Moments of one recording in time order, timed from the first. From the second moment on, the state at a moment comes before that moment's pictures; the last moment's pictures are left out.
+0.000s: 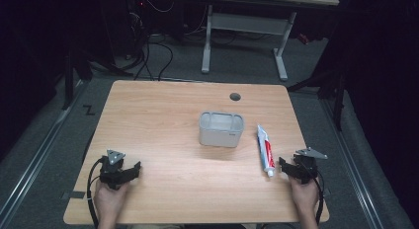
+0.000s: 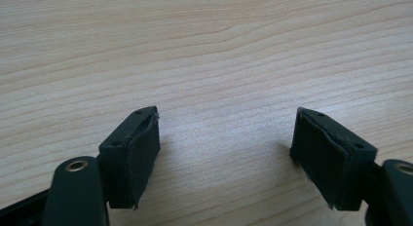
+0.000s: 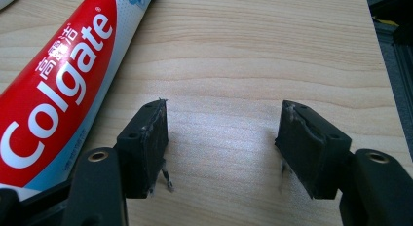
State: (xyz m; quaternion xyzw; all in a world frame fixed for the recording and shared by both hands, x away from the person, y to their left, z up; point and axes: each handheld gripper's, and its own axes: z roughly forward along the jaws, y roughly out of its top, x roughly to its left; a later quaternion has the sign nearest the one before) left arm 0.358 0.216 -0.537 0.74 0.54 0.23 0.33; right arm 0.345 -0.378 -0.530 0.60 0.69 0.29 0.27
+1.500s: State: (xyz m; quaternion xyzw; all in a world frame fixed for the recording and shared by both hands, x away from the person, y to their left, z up) left arm 0.357 0.216 -0.537 0.74 0.54 0.23 0.33; right arm 0.324 -0.373 -0.525 0.59 0.70 0.29 0.28
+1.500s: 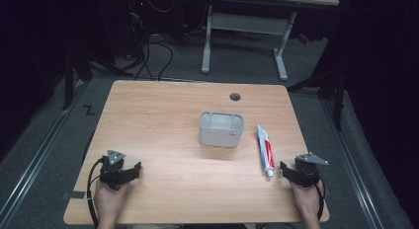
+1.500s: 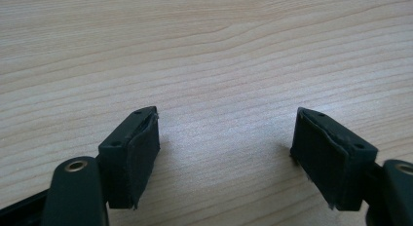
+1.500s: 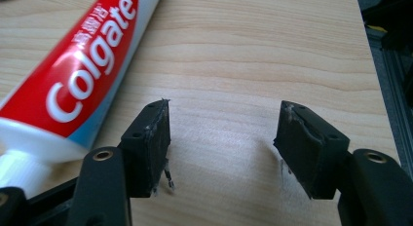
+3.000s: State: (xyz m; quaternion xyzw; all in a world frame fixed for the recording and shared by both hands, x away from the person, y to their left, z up) left arm 0.357 0.216 -0.537 0.74 0.54 0.23 0.33; right arm 0.288 -0.333 -0.486 0.52 0.73 0.35 0.28
